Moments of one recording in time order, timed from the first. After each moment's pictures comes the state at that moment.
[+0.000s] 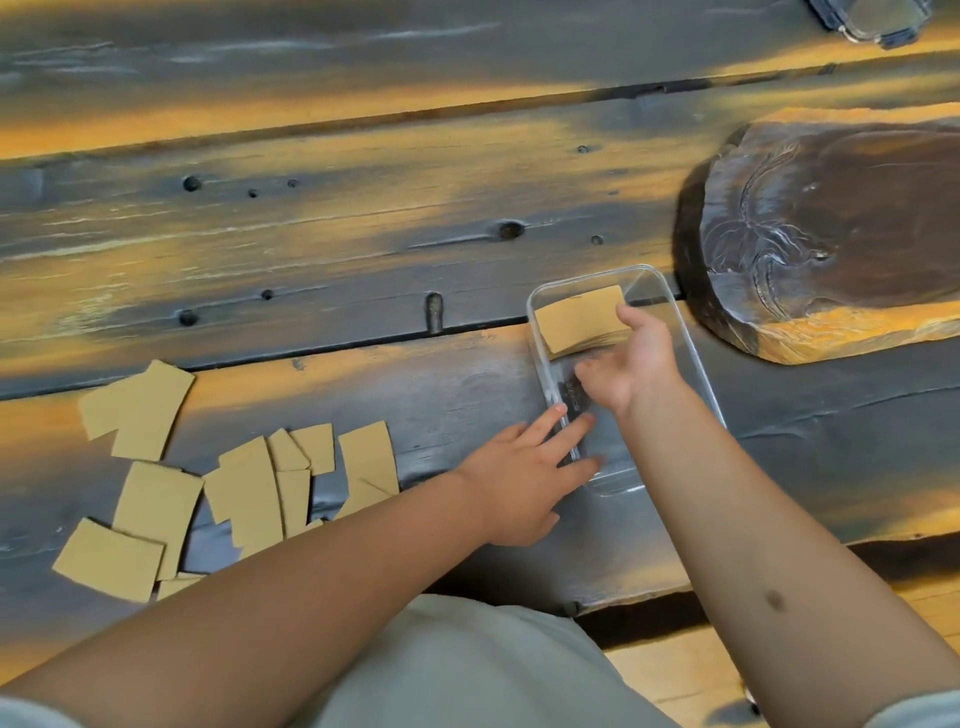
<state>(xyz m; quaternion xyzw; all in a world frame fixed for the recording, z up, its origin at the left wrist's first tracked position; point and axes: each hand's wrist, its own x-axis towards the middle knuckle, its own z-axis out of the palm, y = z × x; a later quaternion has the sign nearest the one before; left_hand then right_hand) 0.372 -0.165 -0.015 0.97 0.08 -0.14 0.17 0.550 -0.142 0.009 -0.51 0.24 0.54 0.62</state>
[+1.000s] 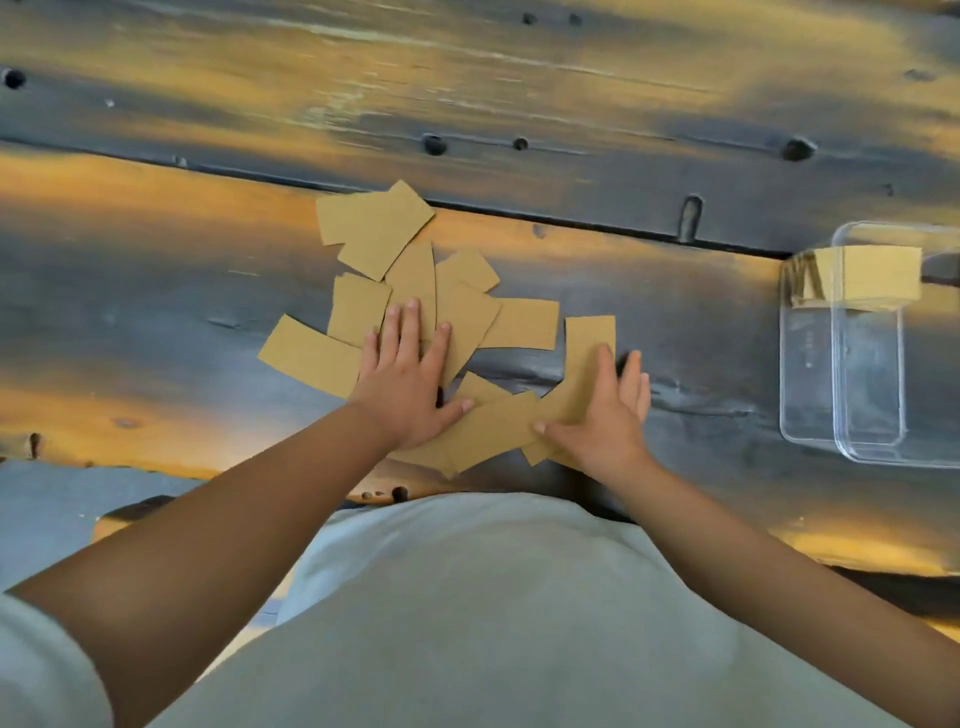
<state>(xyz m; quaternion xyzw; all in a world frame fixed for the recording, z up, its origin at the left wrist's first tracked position) 0.028 -0.123 -0.086 0.81 0.53 -0.17 0.19 0.264 -0.200 -0.076 -0.82 -0.42 0.39 0.03</state>
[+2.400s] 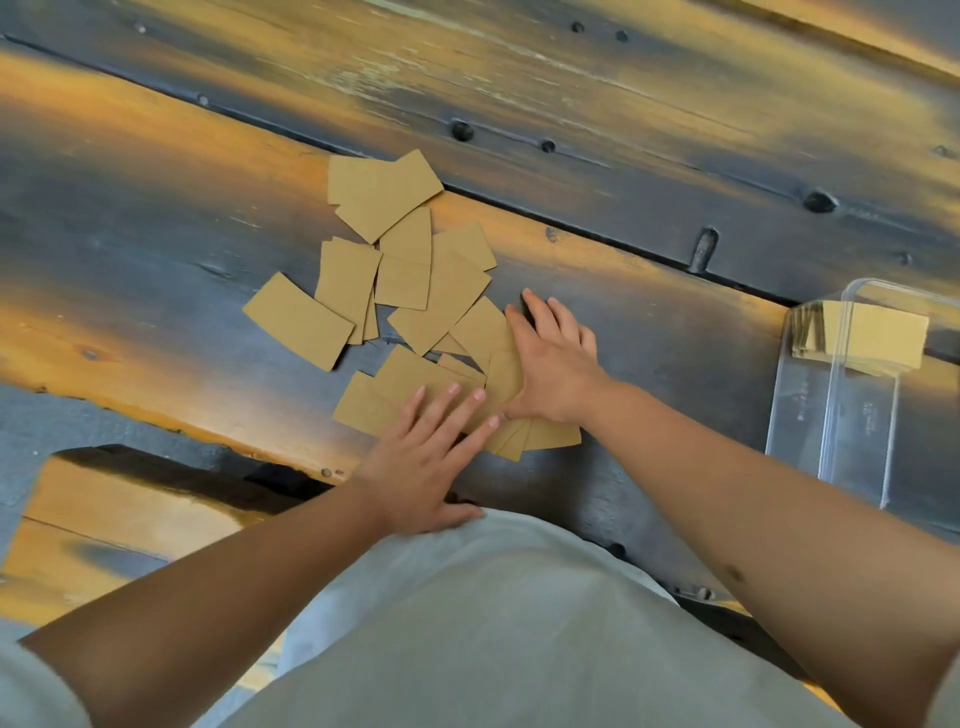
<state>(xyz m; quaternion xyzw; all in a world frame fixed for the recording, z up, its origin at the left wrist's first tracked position) 0.057 -0.223 -0.107 0.91 0.40 -0.06 0.12 0.264 -0.119 -0.093 -0.58 -0.75 0.29 -0.12</state>
